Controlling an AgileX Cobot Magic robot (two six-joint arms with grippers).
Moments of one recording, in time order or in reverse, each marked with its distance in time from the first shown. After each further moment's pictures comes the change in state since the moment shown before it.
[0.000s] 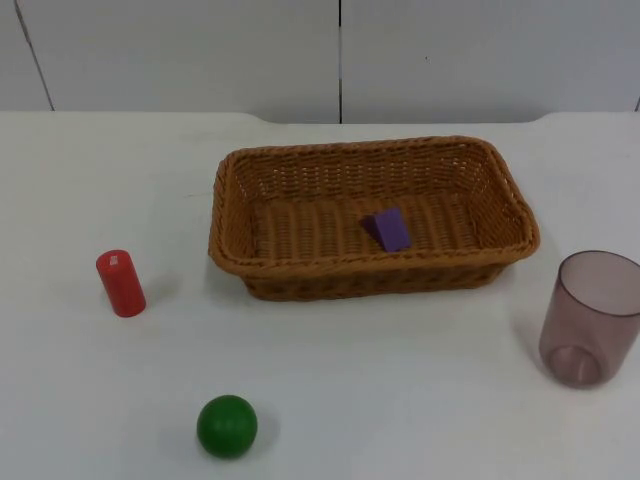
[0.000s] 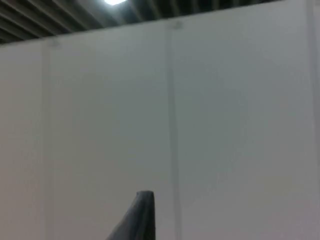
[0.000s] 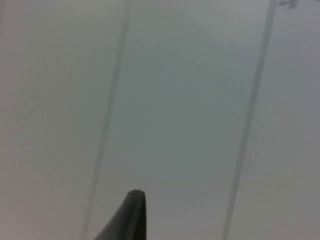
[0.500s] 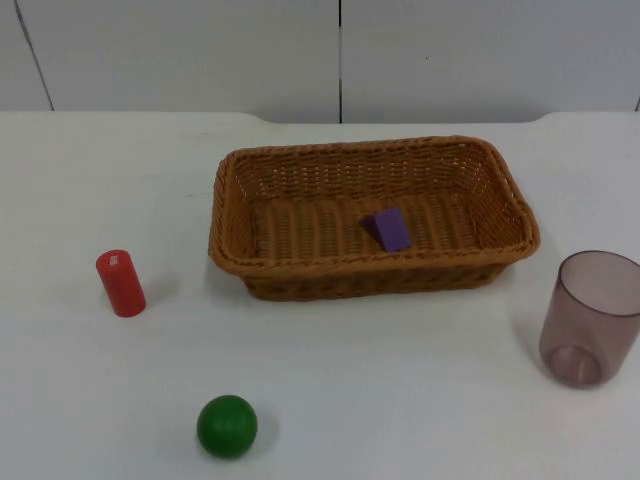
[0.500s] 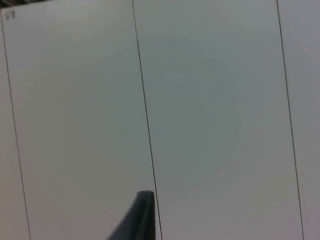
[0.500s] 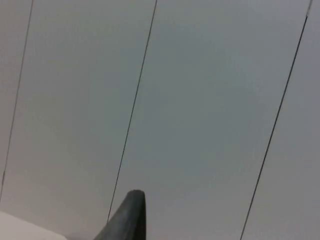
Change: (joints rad) right arm 0.029 -0.008 0.000 0.018 0.119 0.000; left arm -0.017 -0.005 0.000 -0.061 0.081 0.053
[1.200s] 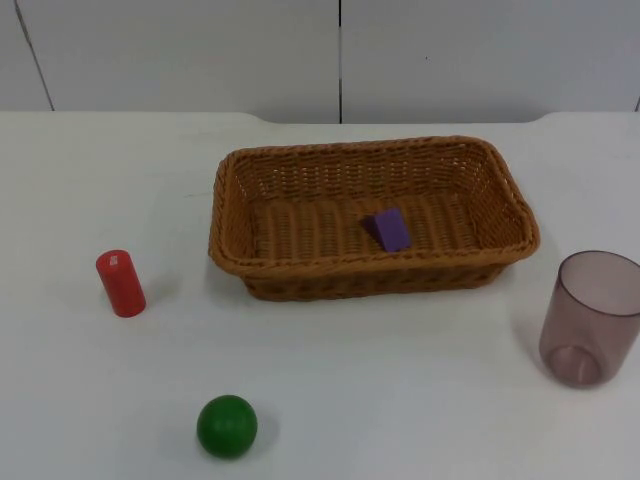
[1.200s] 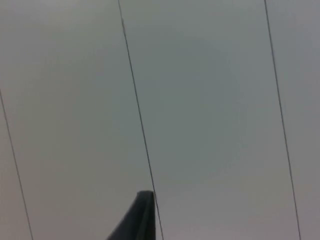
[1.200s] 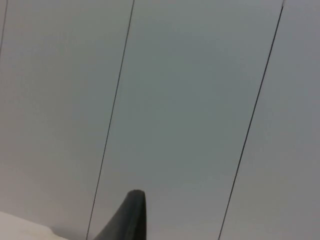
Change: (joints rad) right arm 0.000 -0.039 0.000 -0.075 0.050 0.048; left arm -0.024 -0.050 0.007 -0.018 0.094 0.059
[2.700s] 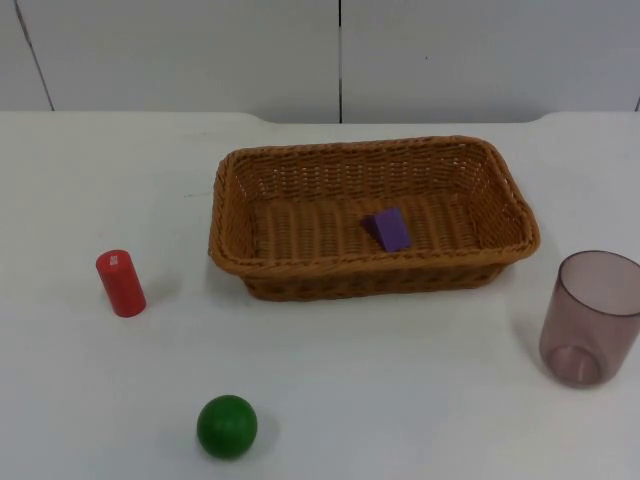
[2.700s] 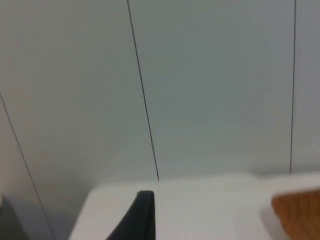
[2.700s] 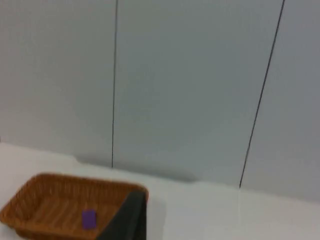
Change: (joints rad) right arm 0.000 0.000 0.286 -0.035 -0.017 0.125; left arm 0.043 0.000 0.260 0.002 0.093 -0.043
